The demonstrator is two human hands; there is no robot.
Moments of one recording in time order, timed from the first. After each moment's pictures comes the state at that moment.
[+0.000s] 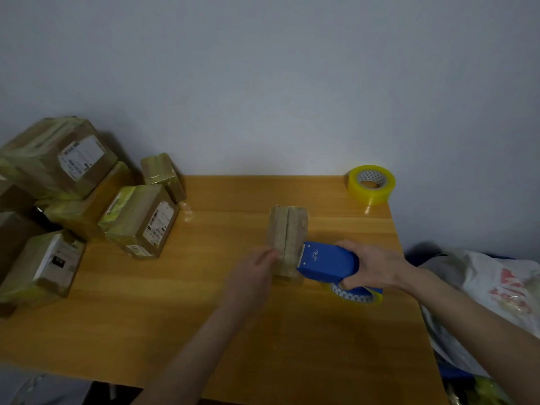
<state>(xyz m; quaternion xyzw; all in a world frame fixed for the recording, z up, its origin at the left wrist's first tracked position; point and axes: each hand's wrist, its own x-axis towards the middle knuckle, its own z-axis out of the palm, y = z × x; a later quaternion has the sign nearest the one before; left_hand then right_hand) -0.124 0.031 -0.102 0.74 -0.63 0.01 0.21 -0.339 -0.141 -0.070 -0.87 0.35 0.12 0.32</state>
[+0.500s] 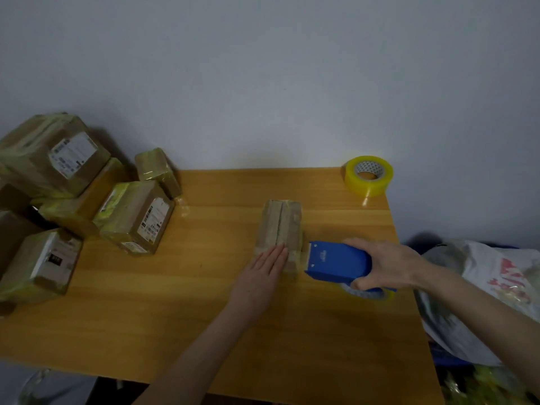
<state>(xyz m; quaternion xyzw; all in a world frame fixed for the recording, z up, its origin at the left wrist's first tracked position) -0.143 0.021 -0.124 0.74 -0.67 -0.05 -0.06 -0.374 -0.150 -0.072 -0.89 0.32 0.12 0.29</state>
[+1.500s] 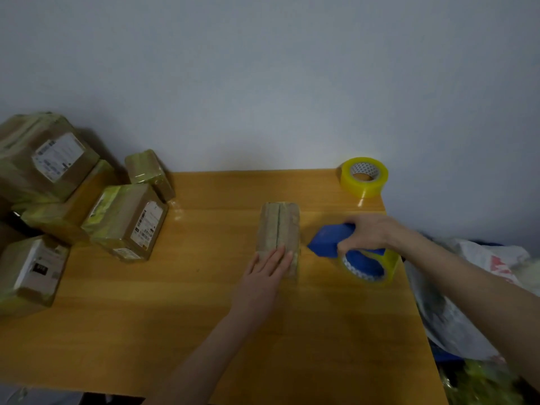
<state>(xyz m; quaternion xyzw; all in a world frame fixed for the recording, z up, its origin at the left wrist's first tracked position) -0.138 0.023 -0.122 0.73 -0.68 -0.06 0.02 -0.317 -0.179 -0.049 -0.83 0.45 0.17 0.27</state>
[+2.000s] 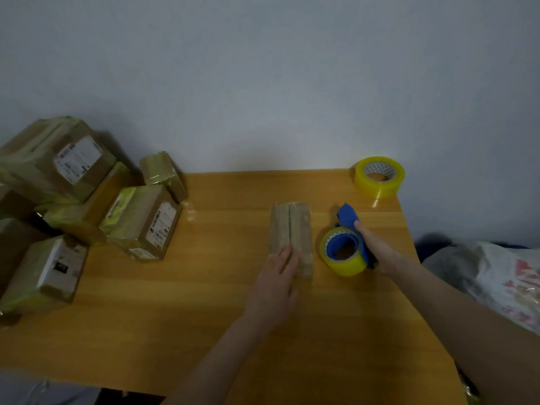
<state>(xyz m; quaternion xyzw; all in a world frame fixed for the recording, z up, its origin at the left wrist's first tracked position) -0.139 0.024 -0.113 0.74 -0.66 -0.10 0.11 -0.303 -0.172 -0.130 -0.41 0.60 -0.12 0.67</state>
